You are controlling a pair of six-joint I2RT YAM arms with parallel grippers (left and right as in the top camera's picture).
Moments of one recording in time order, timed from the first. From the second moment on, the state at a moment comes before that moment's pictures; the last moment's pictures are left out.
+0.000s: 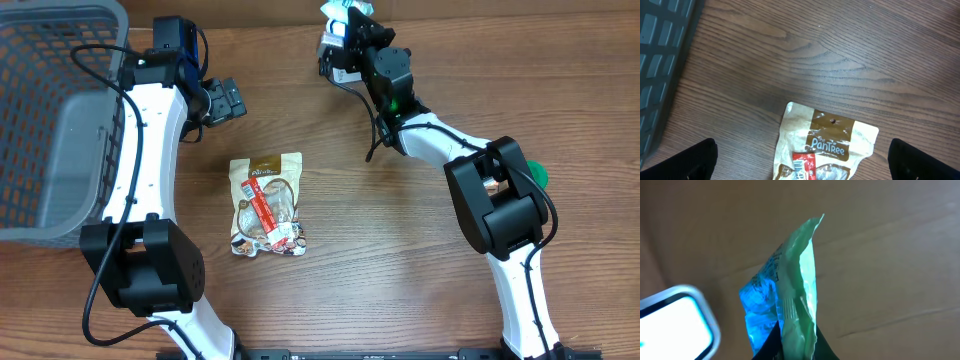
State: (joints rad) left arm 0.06 1.91 1.80 -1.15 -0.05 -0.35; right arm 0.45 2.37 1.64 0.78 0.13 -1.25
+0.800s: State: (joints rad) left arm 0.06 1.91 1.80 -1.15 -0.05 -0.35; right arm 0.47 2.42 1.64 0.64 0.15 -1.11
